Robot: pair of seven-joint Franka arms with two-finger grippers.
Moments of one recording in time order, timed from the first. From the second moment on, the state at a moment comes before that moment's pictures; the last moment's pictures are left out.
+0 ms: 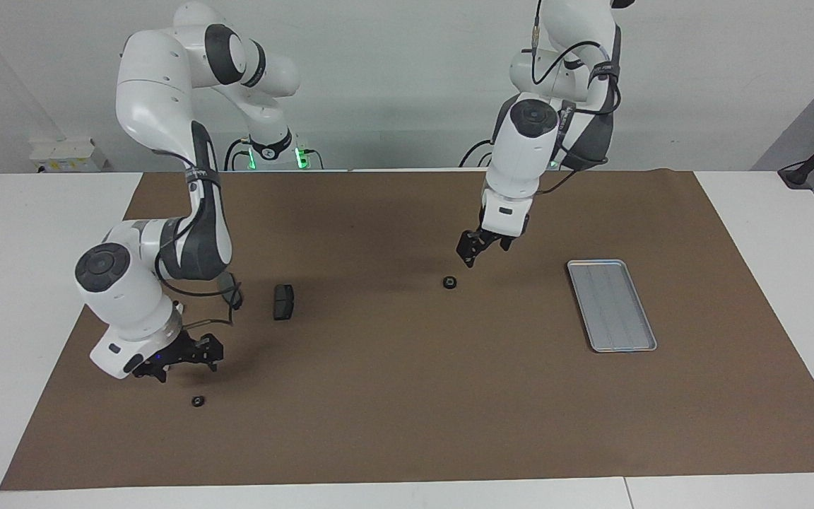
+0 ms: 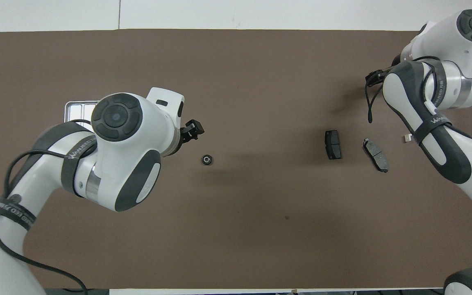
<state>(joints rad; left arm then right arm) -0.50 0.16 -0.05 -1.92 -0.03 2.11 -0.93 -0.15 0.67 0.14 -1.39 -0.14 2.12 -0.20</state>
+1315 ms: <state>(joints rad) -0.58 0.36 -0.05 -1.94 -0.03 2.31 -1.09 -0.15 0.81 0.14 -1.23 -0.14 2.12 -0.20</state>
